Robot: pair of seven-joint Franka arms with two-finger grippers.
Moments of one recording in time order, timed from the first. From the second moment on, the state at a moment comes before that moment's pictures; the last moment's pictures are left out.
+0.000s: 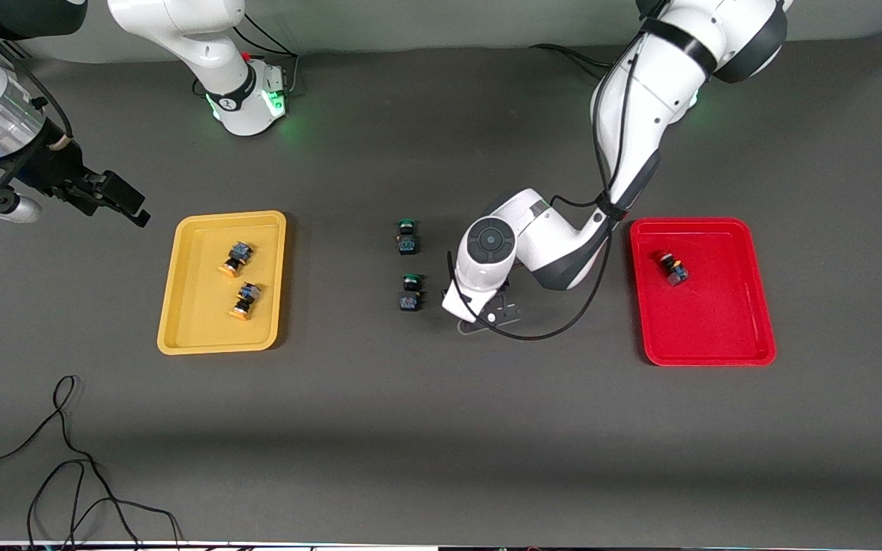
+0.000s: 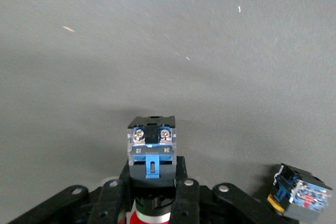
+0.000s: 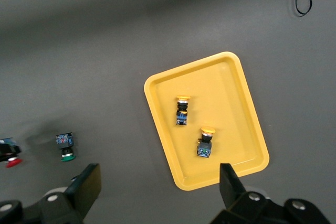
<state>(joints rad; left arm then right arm) -0.40 0.79 -0.39 -1.45 0.24 2.15 -1.12 0.04 -0.22 0.05 -1.92 0.05 1.82 0.37</state>
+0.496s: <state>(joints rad) -0.17 0.43 -0.41 -1.35 0.16 1.58 -0.77 0.04 -0.22 0.05 -1.92 0.05 1.81 0.37</state>
